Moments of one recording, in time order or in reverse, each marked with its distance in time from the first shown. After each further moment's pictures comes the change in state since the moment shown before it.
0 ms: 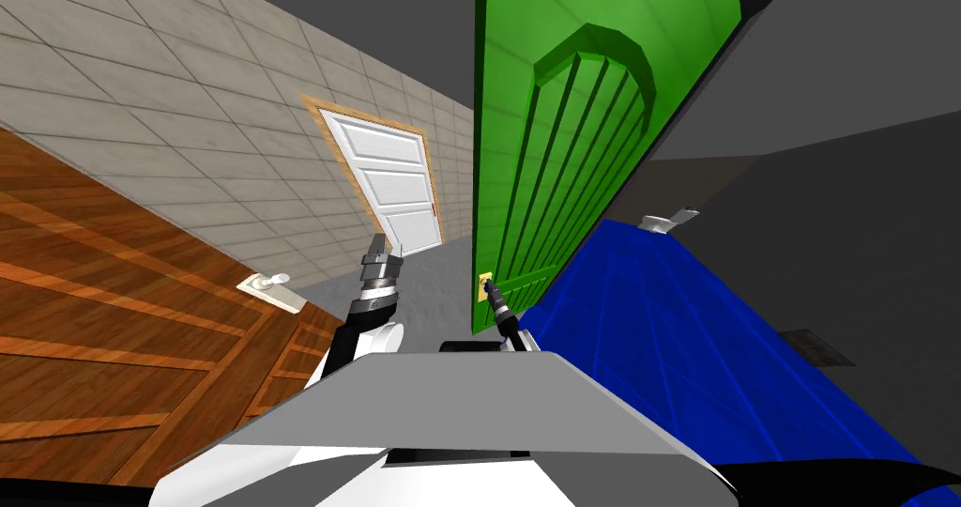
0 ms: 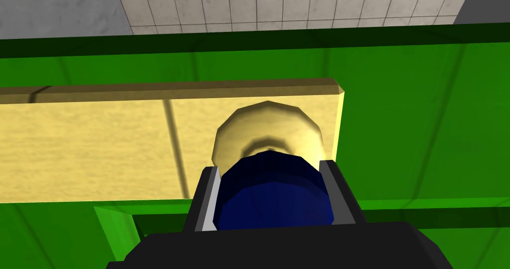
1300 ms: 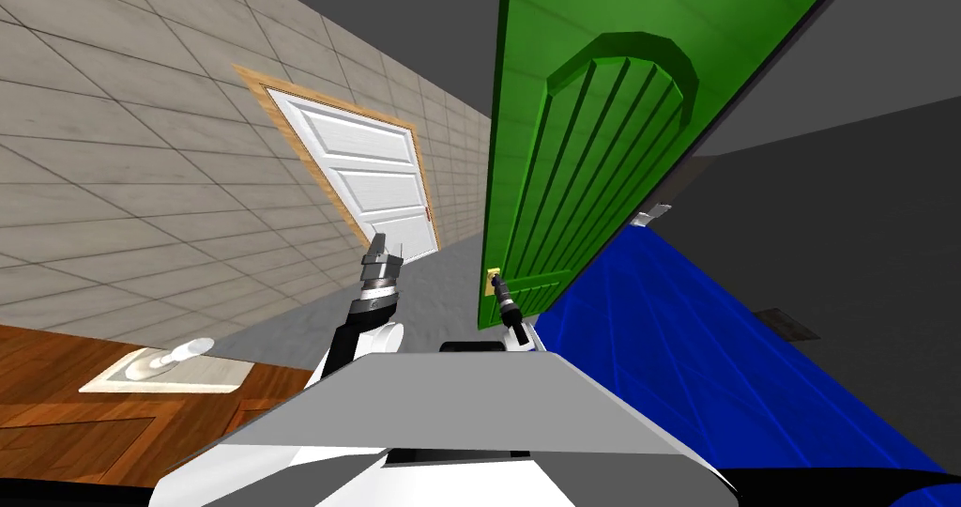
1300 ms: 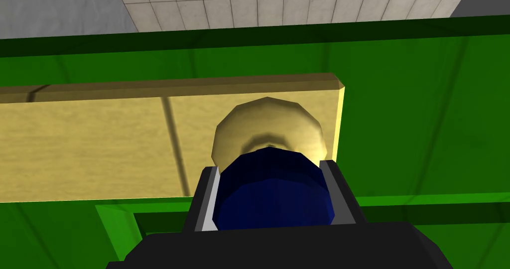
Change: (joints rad) arm -0.053 0.068 -0.134 0.046 -0.035 0.035 0.042
